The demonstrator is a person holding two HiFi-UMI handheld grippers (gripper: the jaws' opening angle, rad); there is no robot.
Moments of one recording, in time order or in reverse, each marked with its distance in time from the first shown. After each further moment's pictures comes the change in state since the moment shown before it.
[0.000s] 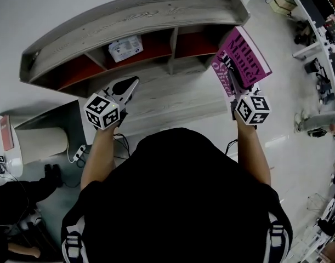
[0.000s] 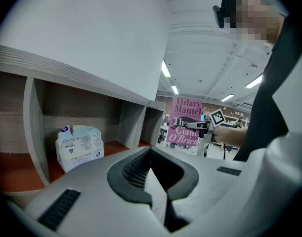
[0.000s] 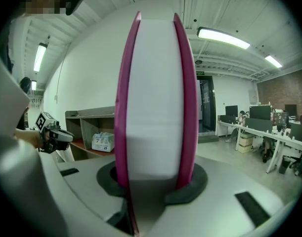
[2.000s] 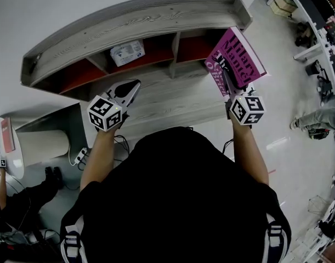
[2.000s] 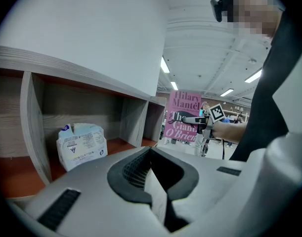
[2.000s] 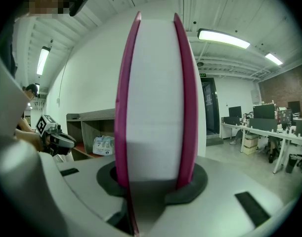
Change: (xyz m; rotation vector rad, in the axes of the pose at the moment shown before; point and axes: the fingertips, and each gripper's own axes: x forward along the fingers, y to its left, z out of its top) left arm 0.005 0.013 -0.011 0.038 0.042 0.004; right arm 0.026 0.018 0.002 0.008 -0.055 0.033
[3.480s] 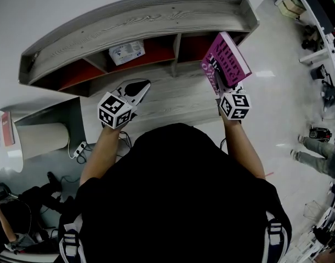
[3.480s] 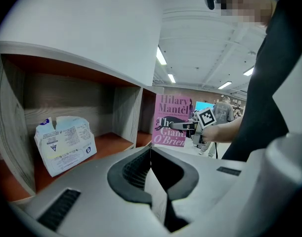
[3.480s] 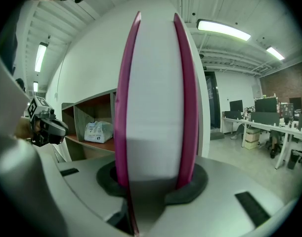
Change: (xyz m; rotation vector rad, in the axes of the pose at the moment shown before) left arm 0.045 -0.012 -0.016 0.040 0.079 -0.021; right arm 0.057 -0.017 -0.071 0.006 0.053 0.007
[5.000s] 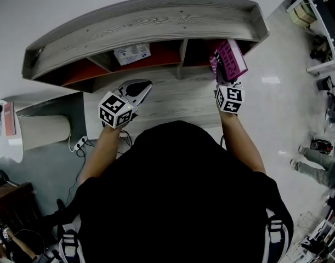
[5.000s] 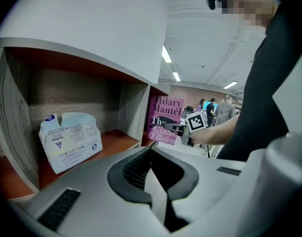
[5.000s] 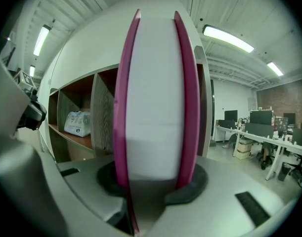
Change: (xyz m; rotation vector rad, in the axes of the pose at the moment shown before) left arm 0.003 0.015 -0.004 -0.036 0.027 0.043; right arm 0.064 -0.023 -0.004 -0.096 -0.020 -0.104
